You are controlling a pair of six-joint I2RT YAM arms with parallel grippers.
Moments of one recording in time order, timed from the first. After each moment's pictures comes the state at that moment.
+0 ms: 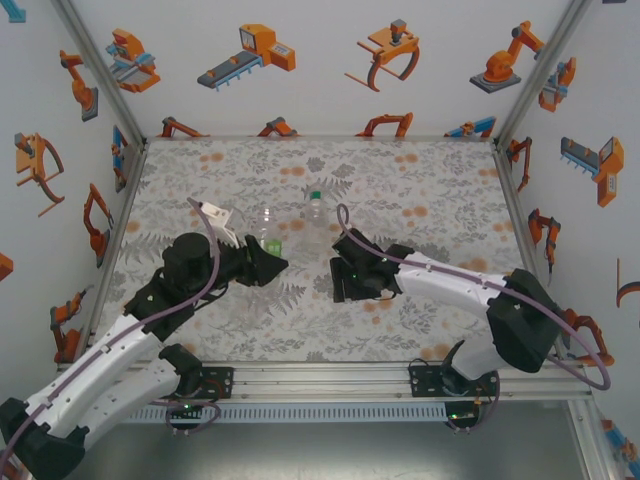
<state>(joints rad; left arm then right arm) -0.70 0.72 0.66 -0.22 0.16 -0.52 0.89 1.47 0.91 -0.57 0.03 0.66</state>
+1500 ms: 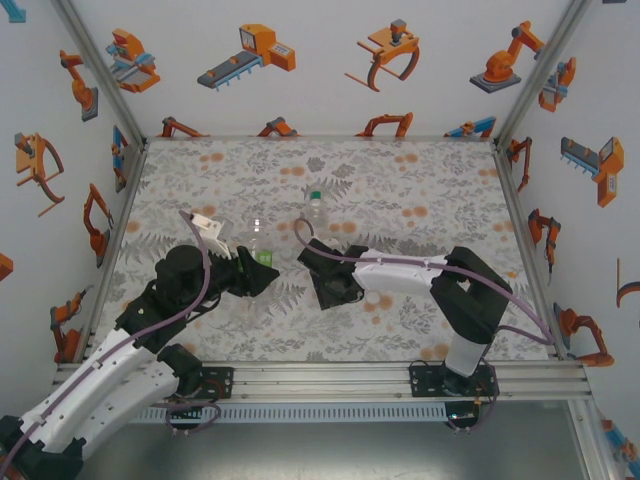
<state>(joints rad) -0.70 0.61 0.61 -0.31 0.12 -0.52 1.00 1.76 1.07 -0.59 0.13 0.62</state>
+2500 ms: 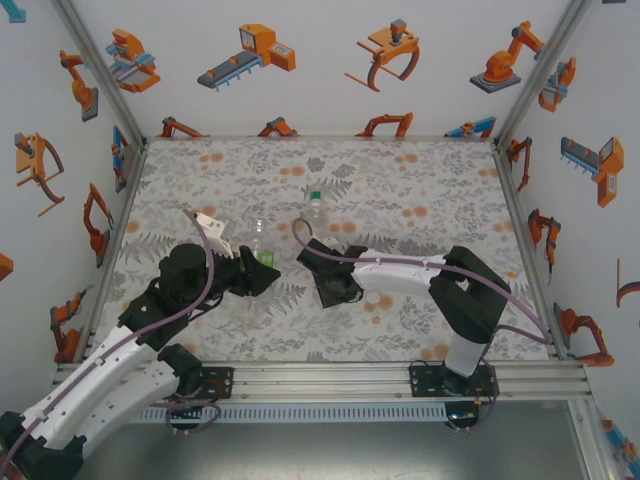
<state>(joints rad) -0.70 0.63 0.61 -0.31 0.13 -0.52 1.00 1.76 1.08 -0.57 0.15 0.61</state>
